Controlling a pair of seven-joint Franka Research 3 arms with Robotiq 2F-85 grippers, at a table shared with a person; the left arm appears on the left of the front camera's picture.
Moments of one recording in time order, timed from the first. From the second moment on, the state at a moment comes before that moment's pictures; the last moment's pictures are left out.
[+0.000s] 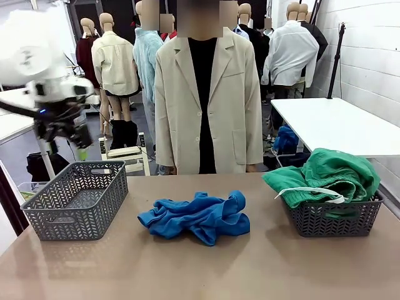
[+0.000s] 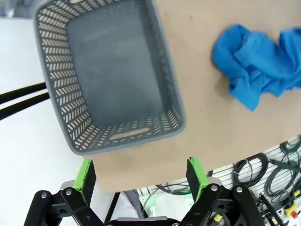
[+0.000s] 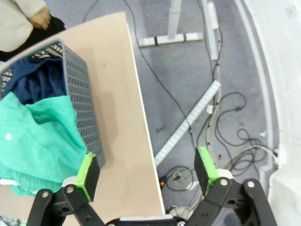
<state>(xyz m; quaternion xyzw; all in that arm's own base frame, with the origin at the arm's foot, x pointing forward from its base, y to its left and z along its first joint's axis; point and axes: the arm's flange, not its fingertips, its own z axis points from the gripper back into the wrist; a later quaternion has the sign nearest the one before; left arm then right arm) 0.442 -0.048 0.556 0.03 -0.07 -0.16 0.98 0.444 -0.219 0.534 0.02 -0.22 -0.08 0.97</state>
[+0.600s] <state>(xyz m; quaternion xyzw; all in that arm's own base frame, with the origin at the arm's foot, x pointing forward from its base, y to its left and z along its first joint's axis) 0.440 -0.054 0.550 0.03 -0.08 -0.17 0.98 0.453 -0.166 0.597 0.00 -0.27 -0.02 0.96</state>
